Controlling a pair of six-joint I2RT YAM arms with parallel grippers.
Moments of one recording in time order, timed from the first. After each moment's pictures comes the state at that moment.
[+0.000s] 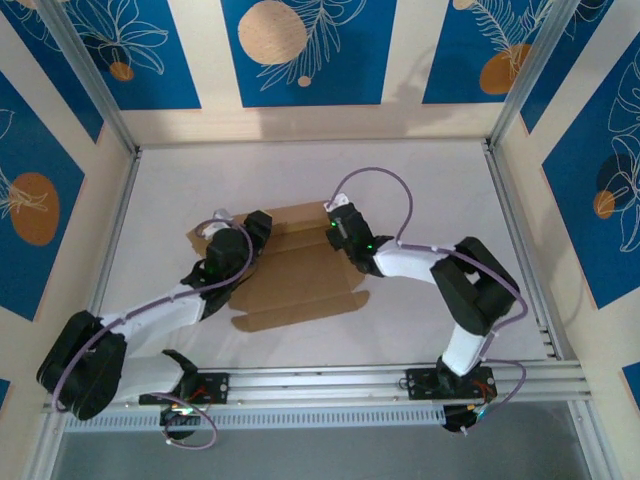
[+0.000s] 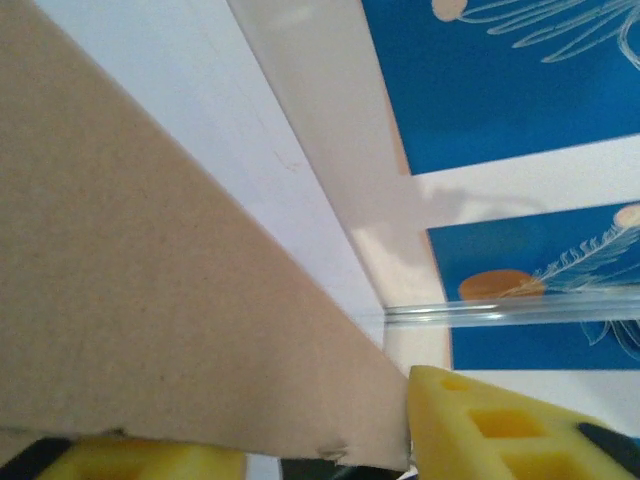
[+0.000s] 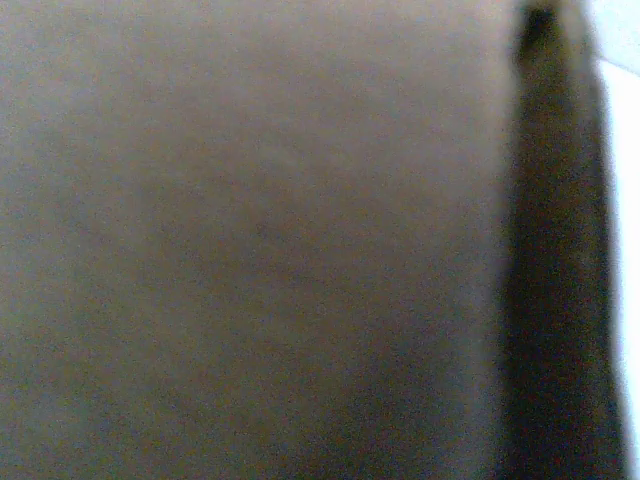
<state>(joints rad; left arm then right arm) -0.60 1.19 0.52 0.44 -0.22 -1.34 0.68 1.70 0.90 0.12 0.39 0.03</state>
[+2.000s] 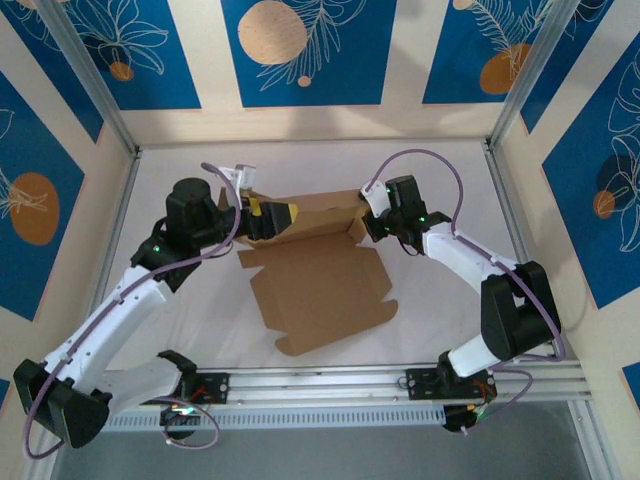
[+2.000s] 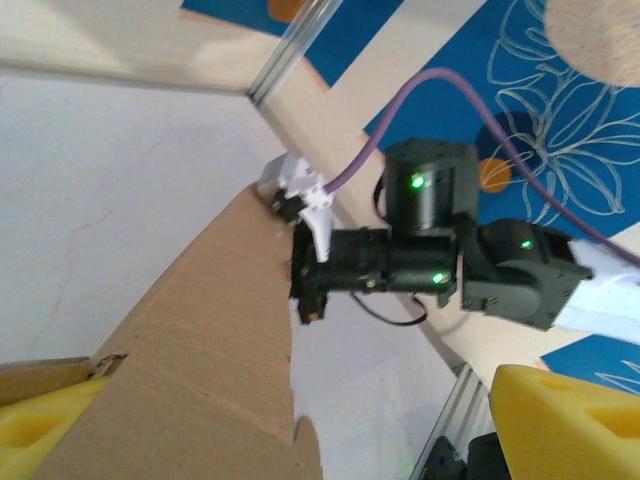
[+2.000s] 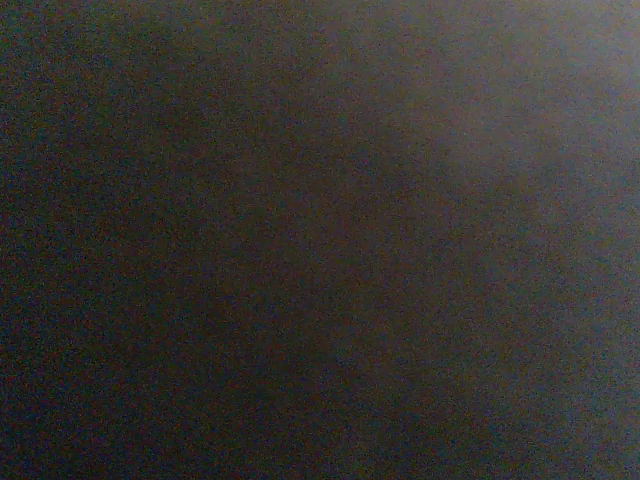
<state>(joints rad) -0.51 1.05 1.01 -0.22 0.51 -0.56 0.38 1.50 0.98 -0.26 -0.12 -0.23</state>
